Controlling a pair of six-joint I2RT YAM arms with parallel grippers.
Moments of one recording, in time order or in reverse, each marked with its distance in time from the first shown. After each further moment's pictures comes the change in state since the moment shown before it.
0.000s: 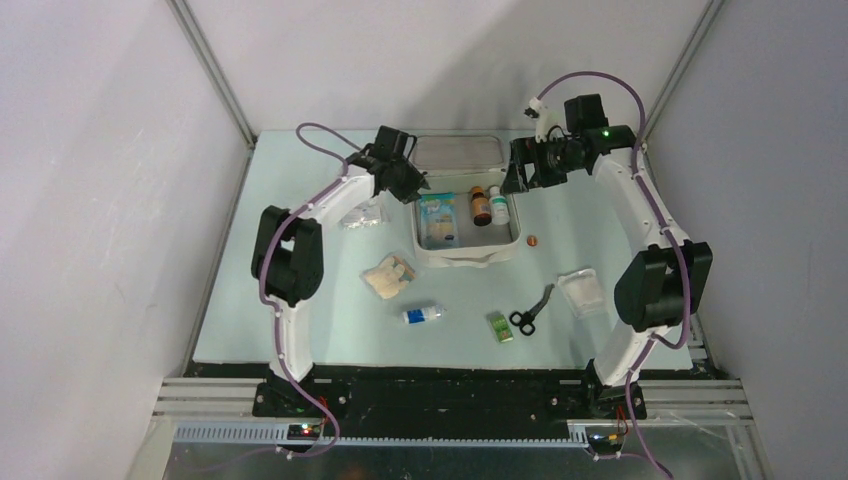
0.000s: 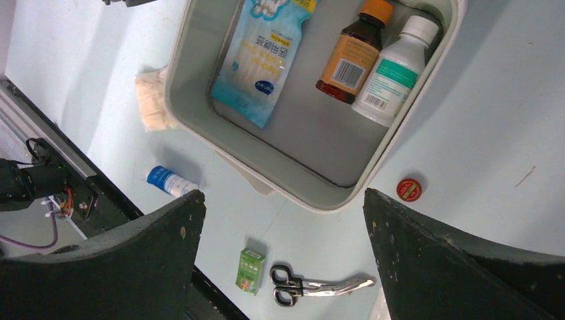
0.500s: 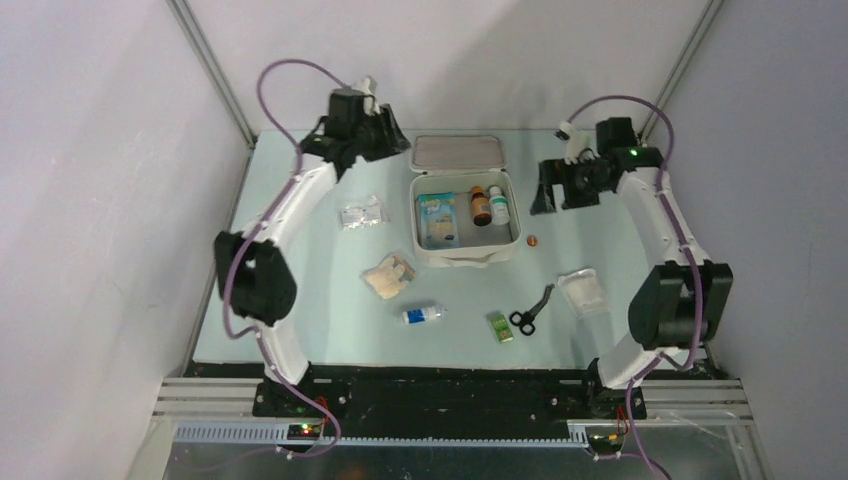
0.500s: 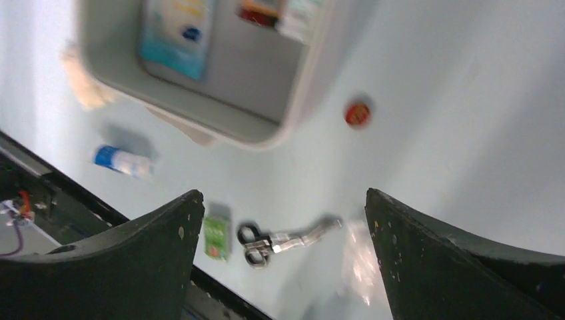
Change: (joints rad) left arm 0.085 -0.151 0.076 0.058 0.116 0.536; right arm -0.097 -0.095 -0.166 -0.005 0.047 -0.042
